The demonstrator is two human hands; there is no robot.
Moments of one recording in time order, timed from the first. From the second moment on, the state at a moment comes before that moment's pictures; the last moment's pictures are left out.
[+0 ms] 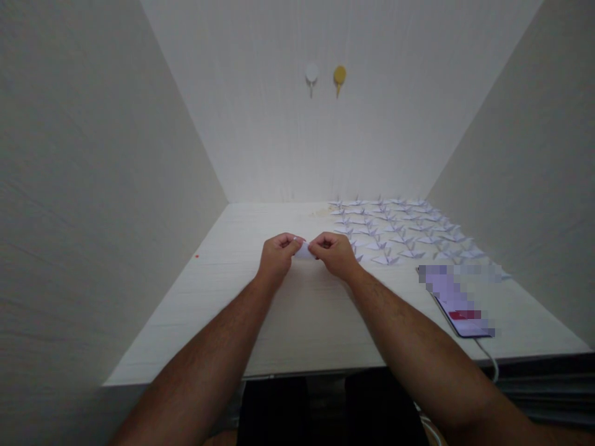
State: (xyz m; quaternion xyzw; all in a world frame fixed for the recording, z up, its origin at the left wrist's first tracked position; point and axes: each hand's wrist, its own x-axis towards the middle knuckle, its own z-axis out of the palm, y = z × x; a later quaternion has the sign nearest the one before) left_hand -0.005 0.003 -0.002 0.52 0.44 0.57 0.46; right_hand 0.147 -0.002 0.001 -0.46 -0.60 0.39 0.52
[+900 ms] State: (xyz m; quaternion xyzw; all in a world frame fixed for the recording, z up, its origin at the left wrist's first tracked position) left_hand -0.008 0.003 0.005 0.56 0.46 0.52 0.45; right_hand 0.152 0.001 -0.006 -0.45 -0.67 0.33 0.49
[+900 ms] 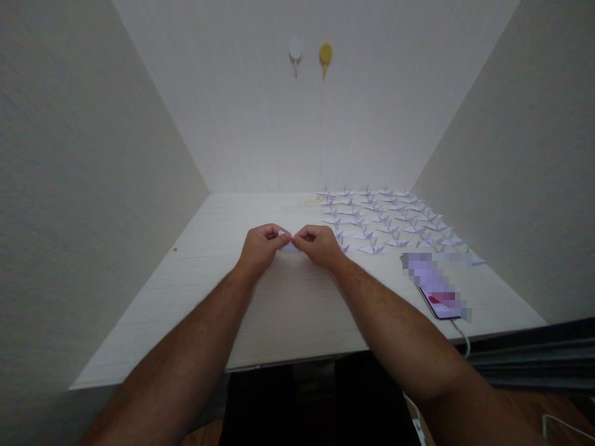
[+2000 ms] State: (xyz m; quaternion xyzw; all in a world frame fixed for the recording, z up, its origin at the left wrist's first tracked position) left_hand -0.012 0.007 0.001 0.57 0.47 0.46 0.49; right_hand 0.154 0.001 -0.008 -0.45 -0.73 0.29 0.42
